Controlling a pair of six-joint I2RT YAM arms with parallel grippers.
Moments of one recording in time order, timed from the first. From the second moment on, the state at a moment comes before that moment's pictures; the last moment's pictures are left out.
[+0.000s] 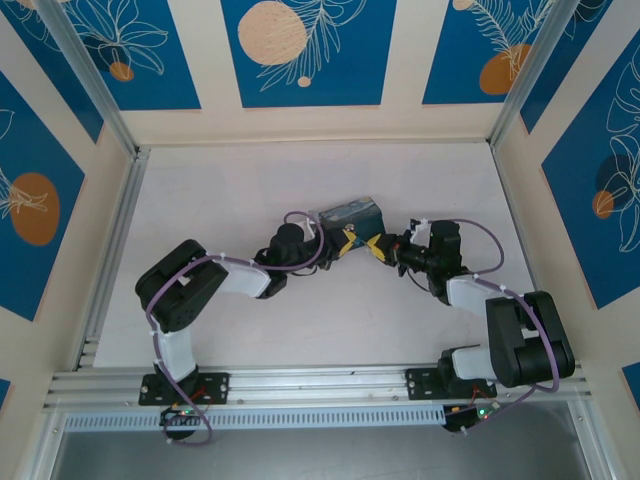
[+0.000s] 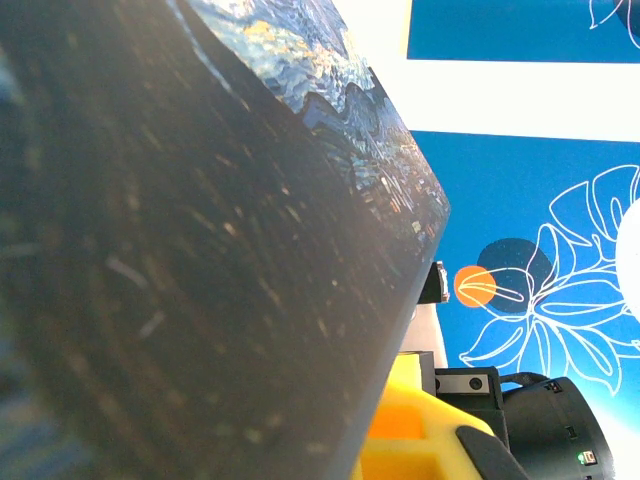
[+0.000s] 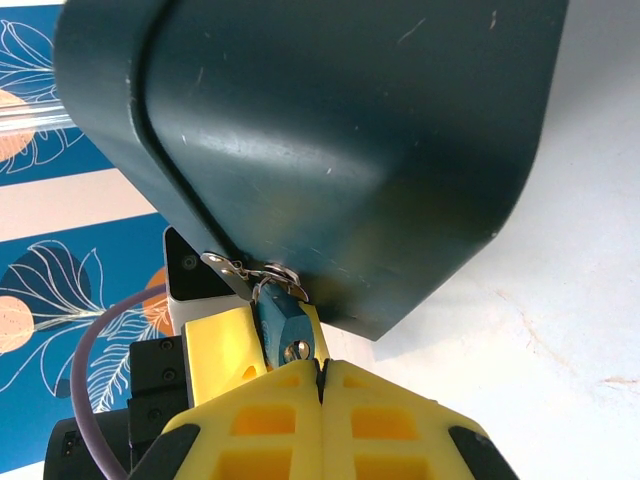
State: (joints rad) left arm -0.78 1.86 0.81 0.88 0.32 -1.53; right arm 0.14 1.33 0.41 0.48 -0.80 1.31
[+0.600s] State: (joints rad) left arm -0.78 1.84 0.81 0.85 0.31 -1.54; right arm 0.15 1.35 0.44 0.44 -0.80 1.20
